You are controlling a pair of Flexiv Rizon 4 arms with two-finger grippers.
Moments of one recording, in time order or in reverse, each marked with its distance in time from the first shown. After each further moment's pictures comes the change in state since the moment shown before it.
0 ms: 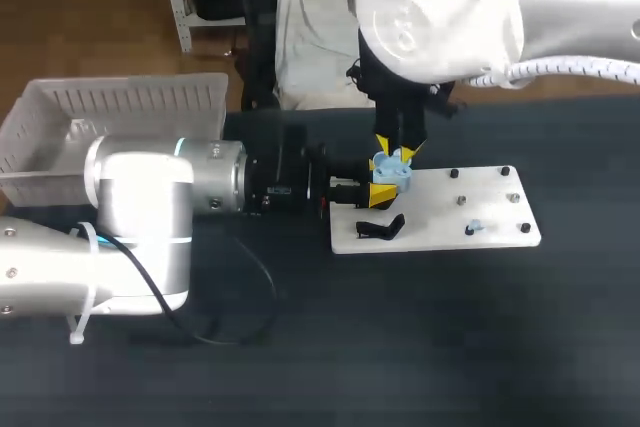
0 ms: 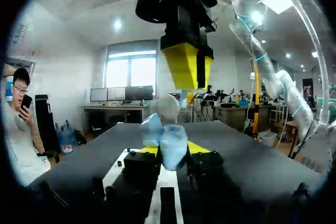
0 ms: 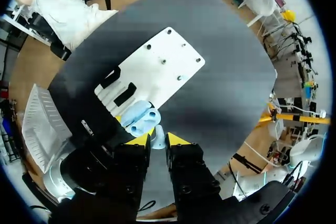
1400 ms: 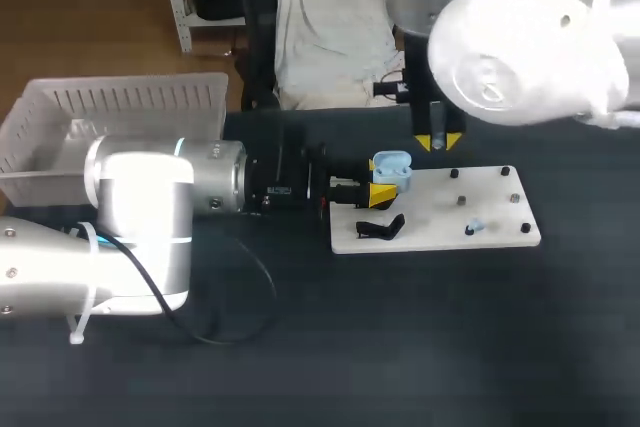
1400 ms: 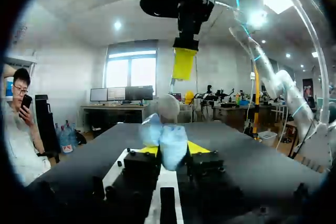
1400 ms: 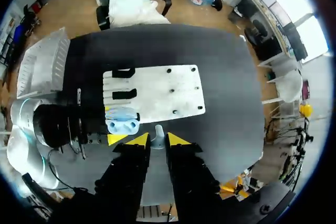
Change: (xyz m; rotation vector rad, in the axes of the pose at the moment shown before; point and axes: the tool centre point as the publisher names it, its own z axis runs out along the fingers) left arm 0.000 0.000 0.000 0.000 0.000 0.000; right arm -0.032 -0.030 -0.012 -0.019 -0.167 -0.602
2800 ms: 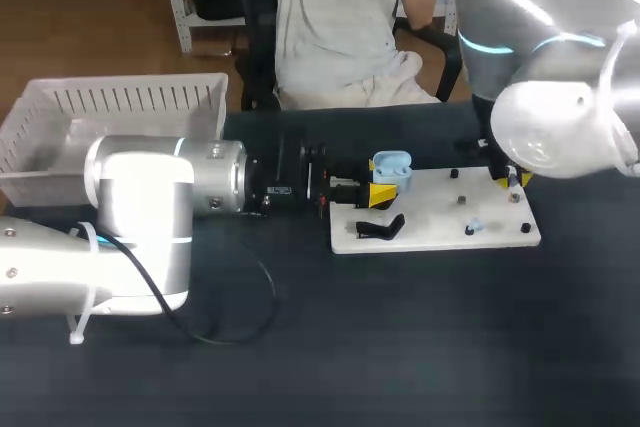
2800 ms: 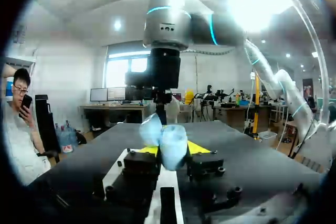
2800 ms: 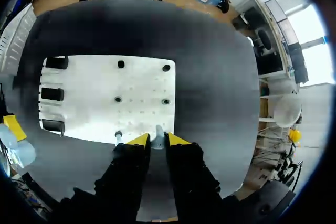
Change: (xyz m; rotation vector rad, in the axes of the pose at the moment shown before) left arm 0.000 0.000 0.000 0.000 0.000 0.000; right arm -0.032 -0.106 0.127 0.101 0.061 -0.199
